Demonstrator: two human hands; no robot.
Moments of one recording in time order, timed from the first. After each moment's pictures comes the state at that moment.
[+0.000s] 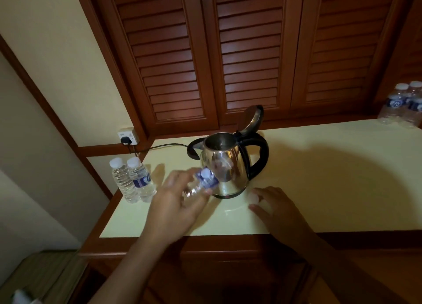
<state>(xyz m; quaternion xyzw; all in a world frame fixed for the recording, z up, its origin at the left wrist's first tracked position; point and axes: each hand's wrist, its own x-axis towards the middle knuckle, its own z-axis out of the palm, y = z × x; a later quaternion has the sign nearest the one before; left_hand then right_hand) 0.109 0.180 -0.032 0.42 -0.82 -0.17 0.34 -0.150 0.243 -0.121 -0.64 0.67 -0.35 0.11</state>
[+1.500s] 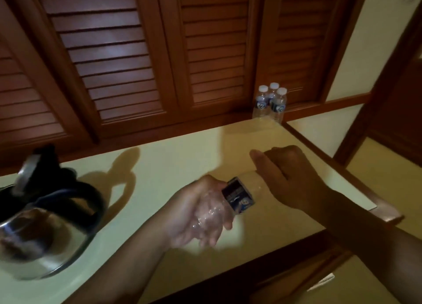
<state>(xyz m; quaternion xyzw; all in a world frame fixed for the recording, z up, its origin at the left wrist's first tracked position) -0.265 0.204 -0.031 0.15 -0.57 -0.80 -0.04 -0.450 0.335 0.003 -0.61 0.67 -0.41 -0.06</state>
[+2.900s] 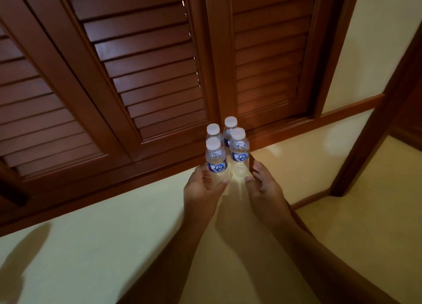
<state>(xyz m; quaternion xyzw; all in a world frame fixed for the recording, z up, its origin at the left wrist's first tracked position) -0.639 0.105 -0.128 0.41 -0.72 -0.44 0.34 -0.749 0.230 -0.114 -0.28 0.75 -0.57 0.19</state>
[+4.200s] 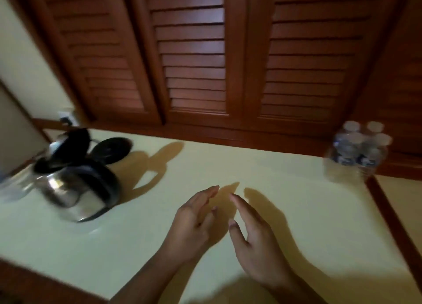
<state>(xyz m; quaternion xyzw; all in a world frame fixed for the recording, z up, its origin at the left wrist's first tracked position) -0.337 0.189 -0.109 0.47 -0.76 -0.30 0.34 -0.511 0.253 -0.116 -0.65 0.60 -0.41 0.23</state>
